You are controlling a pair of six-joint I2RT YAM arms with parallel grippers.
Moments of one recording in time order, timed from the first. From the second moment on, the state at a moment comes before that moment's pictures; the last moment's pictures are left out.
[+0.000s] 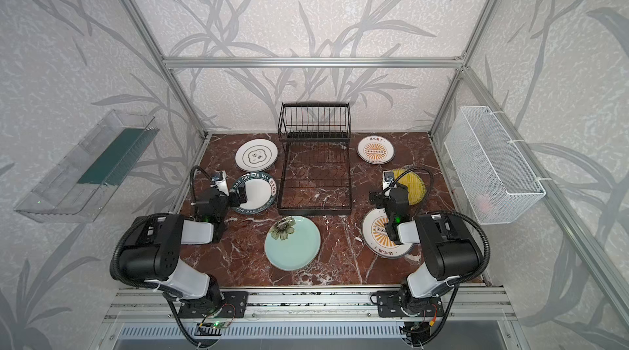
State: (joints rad) left arm 0.07 1.57 0.35 0.87 -0.01 -0.04; right arm 0.12 1.59 0.35 0.90 0.10 -0.07
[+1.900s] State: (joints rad) left arm 0.06 1.26 0.69 0.23 -0.16 -0.19; right arm 0.12 1.36 0.63 0.39 0.15 -0.01
